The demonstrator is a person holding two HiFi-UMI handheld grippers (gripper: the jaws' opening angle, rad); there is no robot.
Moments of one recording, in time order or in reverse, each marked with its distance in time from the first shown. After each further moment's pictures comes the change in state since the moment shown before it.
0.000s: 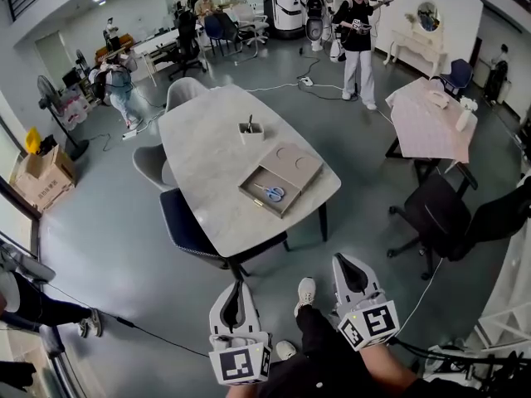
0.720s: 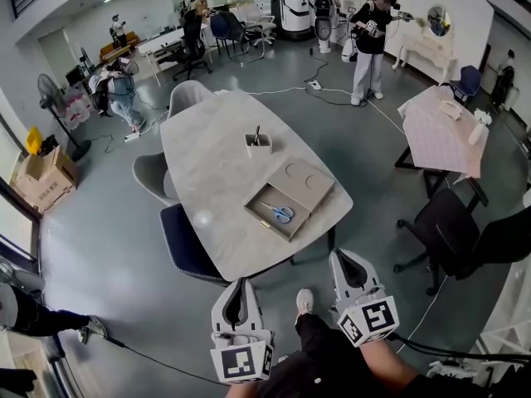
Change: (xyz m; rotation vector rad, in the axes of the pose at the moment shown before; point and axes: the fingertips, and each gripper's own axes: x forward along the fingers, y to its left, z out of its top) left arm 0.104 0.025 0.001 0.001 -0.003 0.006; right arm 0.114 -0.031 0.001 -0.012 -0.008 0.039
